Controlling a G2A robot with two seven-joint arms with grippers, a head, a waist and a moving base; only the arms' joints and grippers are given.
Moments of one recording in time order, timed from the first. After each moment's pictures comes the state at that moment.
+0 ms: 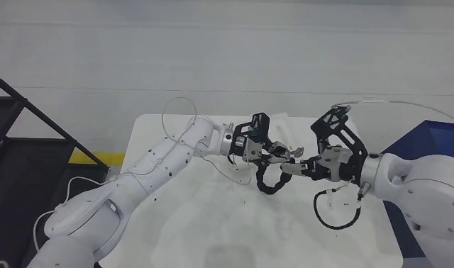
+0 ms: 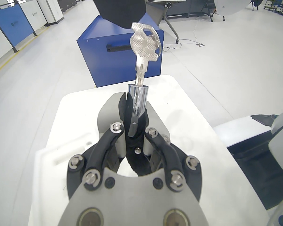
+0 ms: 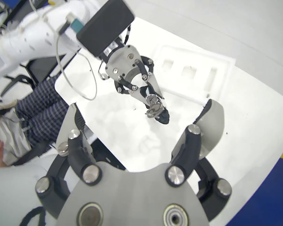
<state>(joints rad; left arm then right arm) 0.55 -1.20 -0.44 -1.14 0.98 -1.01 0.23 -1.20 -0.82 1.36 -2.27 -0.36 -0.02 1.17</state>
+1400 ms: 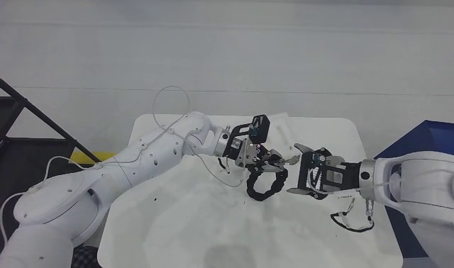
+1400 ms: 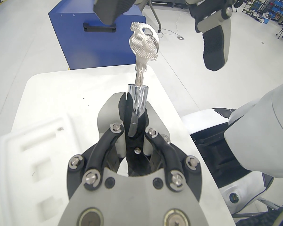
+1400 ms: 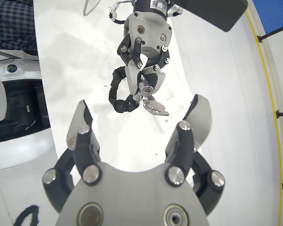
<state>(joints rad) 0.38 -1.09 -0.17 -1.25 0.55 -1.01 -0.02 -1.20 -0.79 1.34 -2.24 -0.58 -0.74 1.07</state>
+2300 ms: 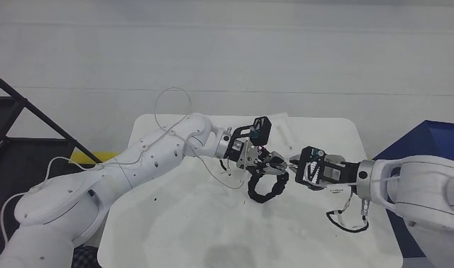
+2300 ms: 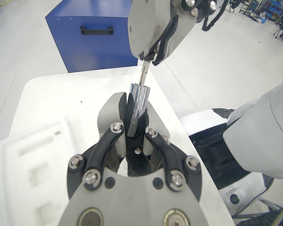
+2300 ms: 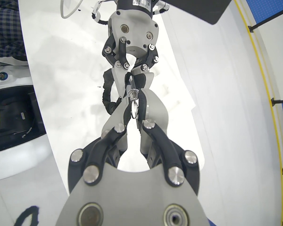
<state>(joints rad) 0.38 -1.09 -0.17 -1.27 0.57 -1.01 0.01 -1.22 -0.77 1.33 -2.26 -0.61 -0.60 1.06</state>
